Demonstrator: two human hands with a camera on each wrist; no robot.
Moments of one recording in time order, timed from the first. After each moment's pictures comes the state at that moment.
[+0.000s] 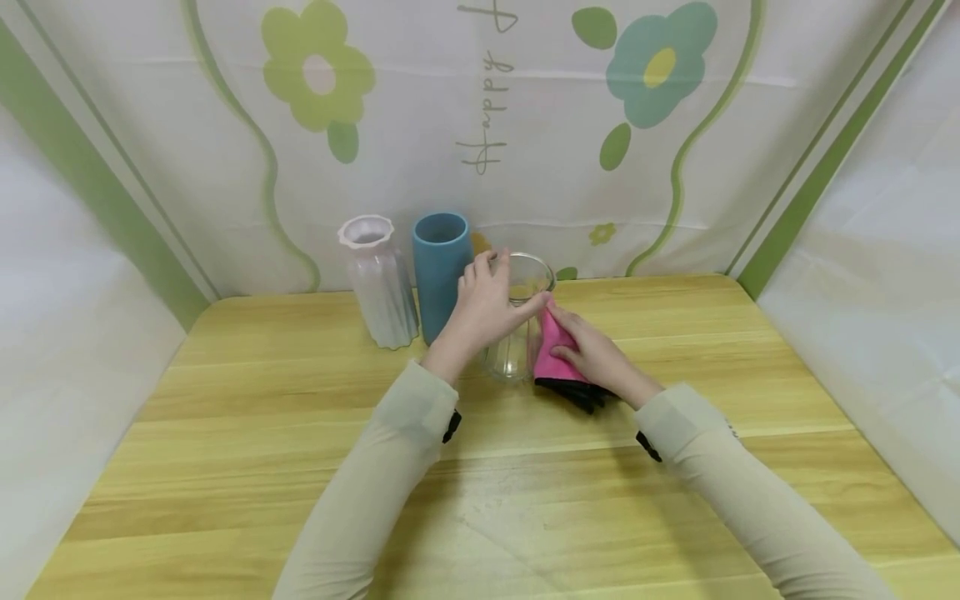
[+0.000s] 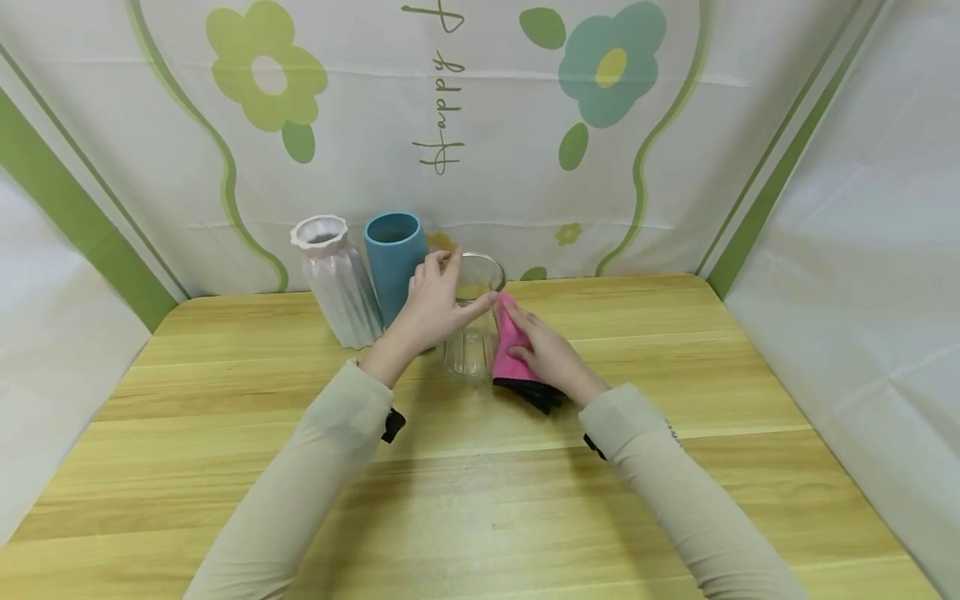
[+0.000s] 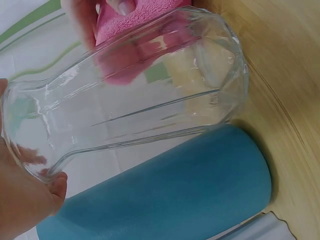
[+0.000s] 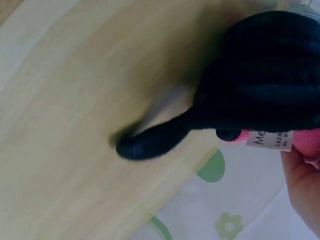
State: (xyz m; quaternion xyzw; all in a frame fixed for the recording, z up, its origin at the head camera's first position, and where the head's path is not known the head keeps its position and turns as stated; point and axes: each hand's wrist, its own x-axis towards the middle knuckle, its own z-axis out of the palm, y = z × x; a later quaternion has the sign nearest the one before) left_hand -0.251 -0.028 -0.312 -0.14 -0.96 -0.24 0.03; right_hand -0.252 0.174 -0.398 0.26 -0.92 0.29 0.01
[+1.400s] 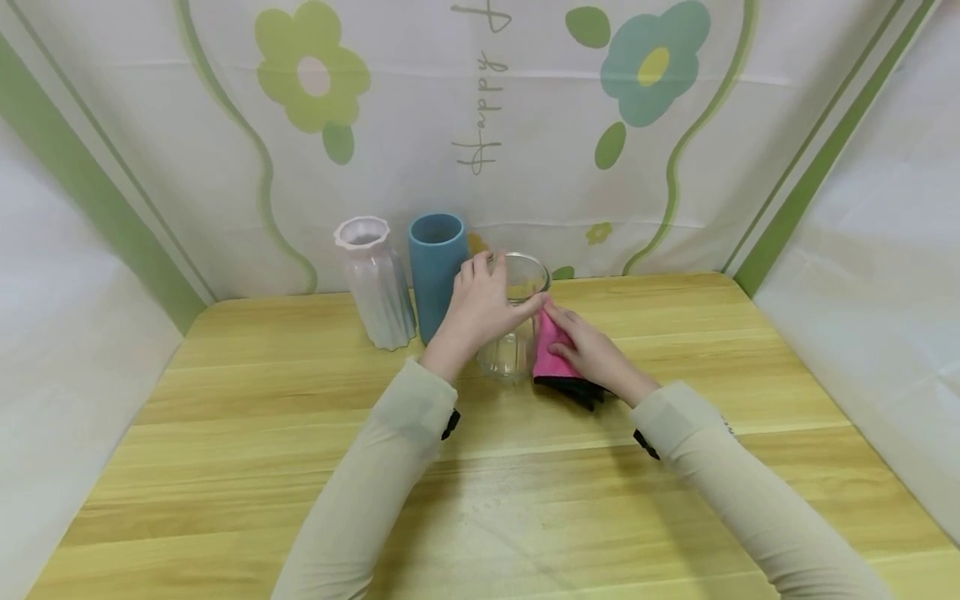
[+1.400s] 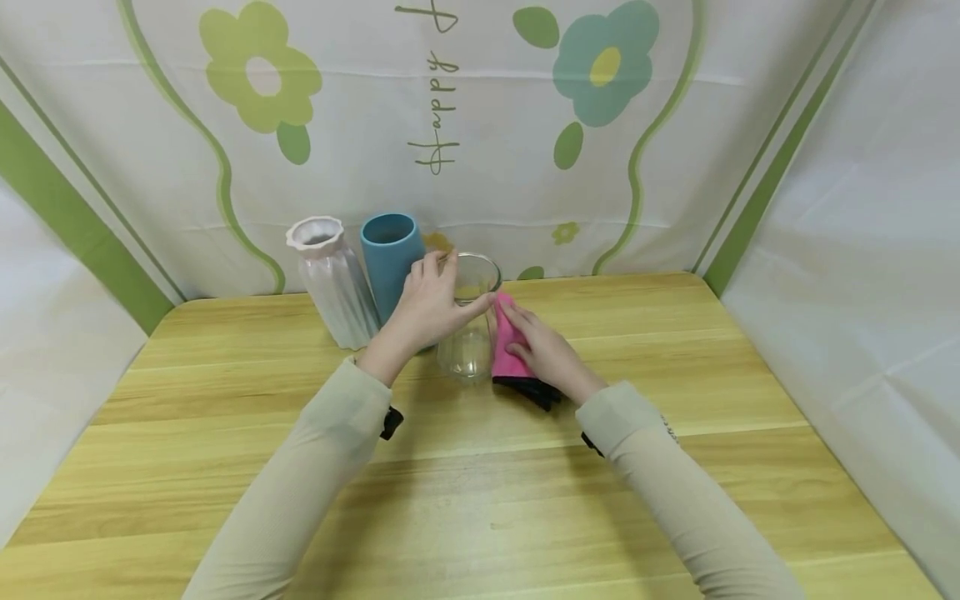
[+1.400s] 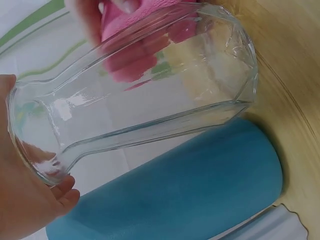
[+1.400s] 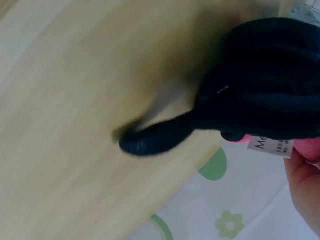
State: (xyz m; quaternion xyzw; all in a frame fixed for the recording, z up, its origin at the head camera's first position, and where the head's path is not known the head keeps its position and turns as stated) left_hand -0.248 -0.026 -0.306 -0.14 -0.97 -0.18 0.02; right_hand -0.253 0.175 -0.400 0.27 -0.92 0.27 0.03
